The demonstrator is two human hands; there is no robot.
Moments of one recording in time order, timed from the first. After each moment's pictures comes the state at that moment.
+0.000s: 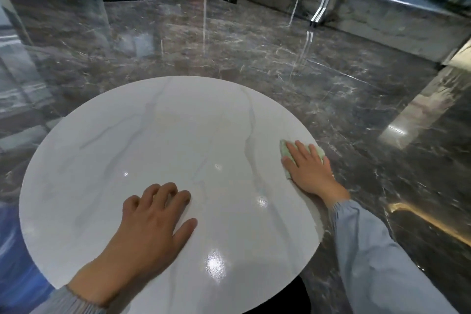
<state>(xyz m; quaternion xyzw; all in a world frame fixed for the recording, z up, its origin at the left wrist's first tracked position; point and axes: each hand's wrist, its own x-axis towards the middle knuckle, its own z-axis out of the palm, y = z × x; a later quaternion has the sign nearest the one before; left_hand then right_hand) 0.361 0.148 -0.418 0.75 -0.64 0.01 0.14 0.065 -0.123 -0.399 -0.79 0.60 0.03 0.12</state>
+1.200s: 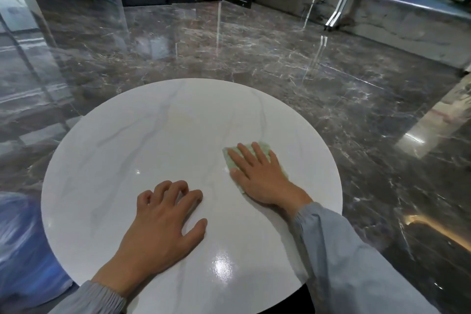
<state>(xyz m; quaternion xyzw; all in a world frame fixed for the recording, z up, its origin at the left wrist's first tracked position) 0.359 0.148 -0.414 0.76 -0.64 -0.03 0.15 0.177 -0.071 -0.399 -0.91 0.40 0.06 0.13</state>
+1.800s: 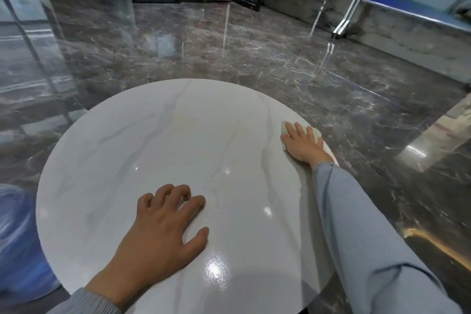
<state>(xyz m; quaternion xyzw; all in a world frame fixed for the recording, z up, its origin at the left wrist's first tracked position) 0.360 0.146 -0.417 0.75 -0.64 -0.02 0.17 0.146 -0.226 -0.388 -0.79 0.59 0.05 0.15</state>
